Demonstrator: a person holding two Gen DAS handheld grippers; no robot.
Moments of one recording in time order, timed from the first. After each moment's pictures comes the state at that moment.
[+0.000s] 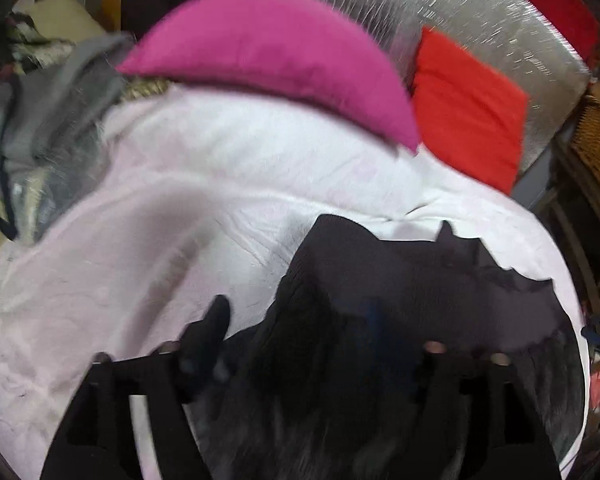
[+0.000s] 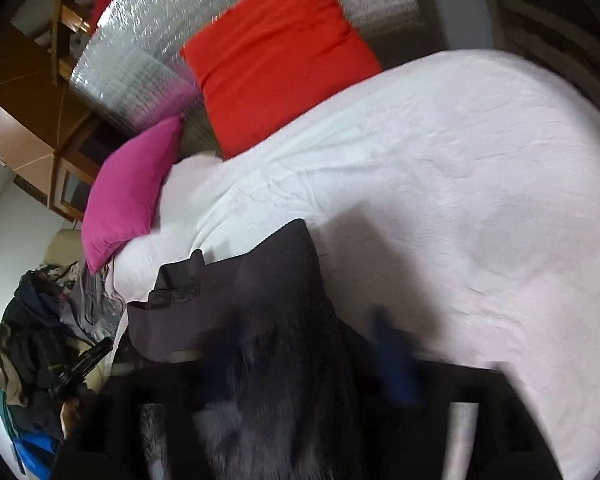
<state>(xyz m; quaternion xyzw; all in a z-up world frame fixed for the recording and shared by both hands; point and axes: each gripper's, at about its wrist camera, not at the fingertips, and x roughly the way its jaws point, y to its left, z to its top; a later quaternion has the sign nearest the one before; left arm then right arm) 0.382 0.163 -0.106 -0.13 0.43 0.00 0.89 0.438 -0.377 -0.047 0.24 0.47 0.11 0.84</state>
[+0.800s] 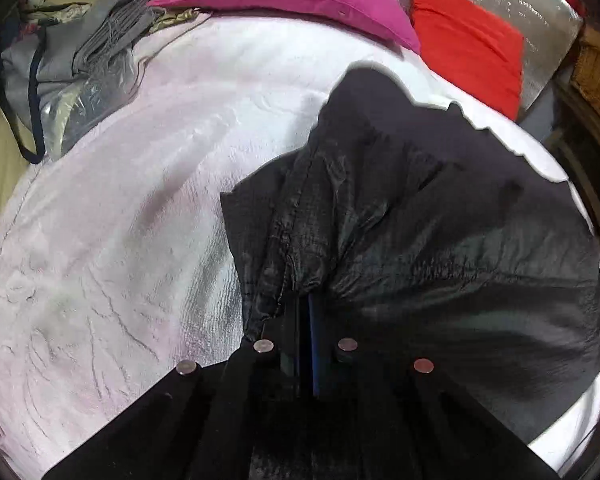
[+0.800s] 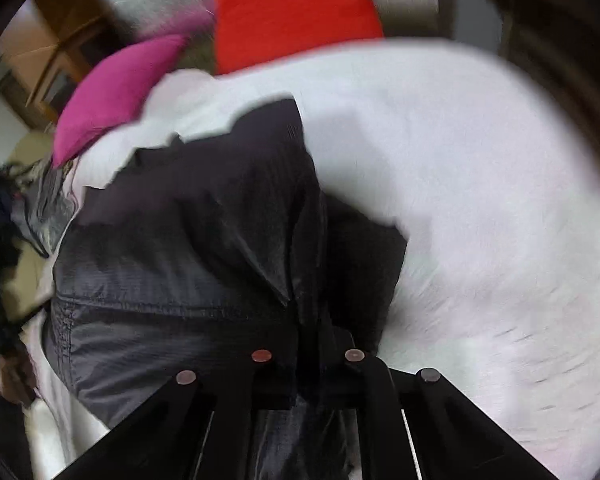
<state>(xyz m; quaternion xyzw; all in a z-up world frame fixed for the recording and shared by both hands) 0.301 0.160 -0.162 -0.09 0.50 0.01 0.86 0.373 -0.343 -0.094 0.13 0.54 0.09 0.83</state>
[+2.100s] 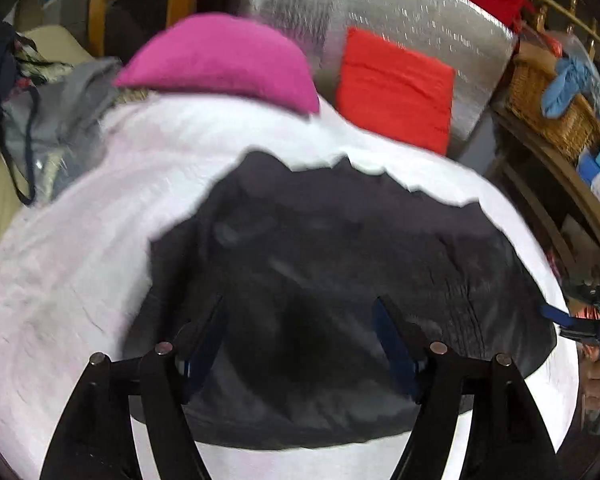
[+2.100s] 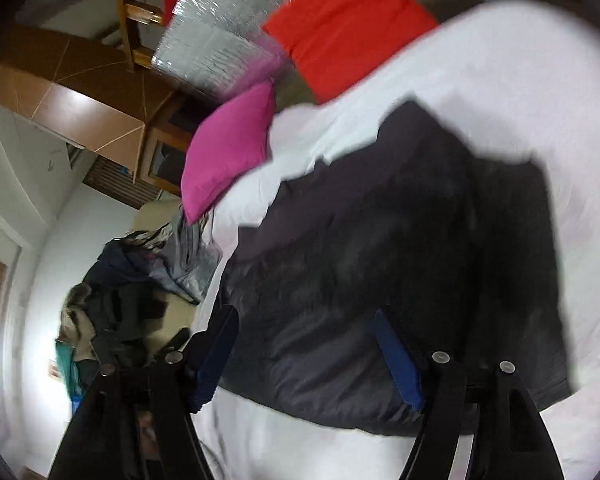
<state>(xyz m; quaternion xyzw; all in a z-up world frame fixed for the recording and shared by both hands) 0.240 0.083 -0.092 -0.11 0.43 -0.05 0.90 0.299 -0.312 -0.064 0.33 0.47 0.21 0.79</state>
